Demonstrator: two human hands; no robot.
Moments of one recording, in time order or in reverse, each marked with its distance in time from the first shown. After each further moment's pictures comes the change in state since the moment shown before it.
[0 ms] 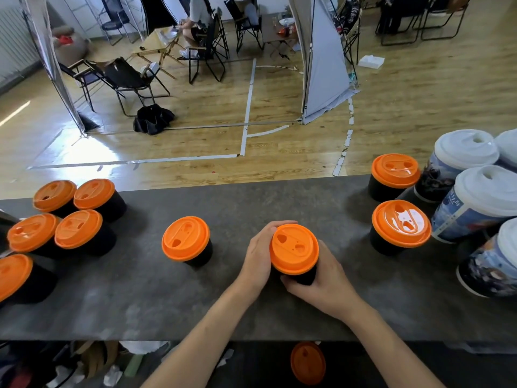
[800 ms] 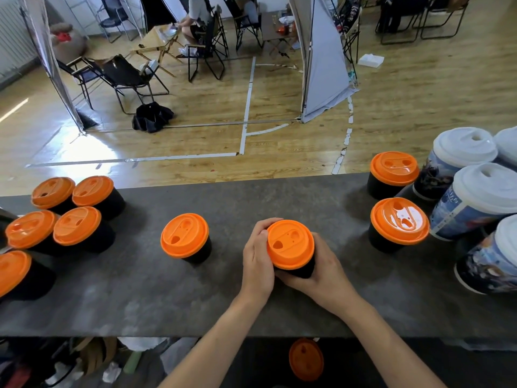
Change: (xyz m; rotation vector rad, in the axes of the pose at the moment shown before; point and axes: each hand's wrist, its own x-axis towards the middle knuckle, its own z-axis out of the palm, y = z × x) left_hand -0.011 -0.017 0.008 0.003 0.203 0.097; right_hand 0.000 0.001 0.003 0.054 0.015 0.058
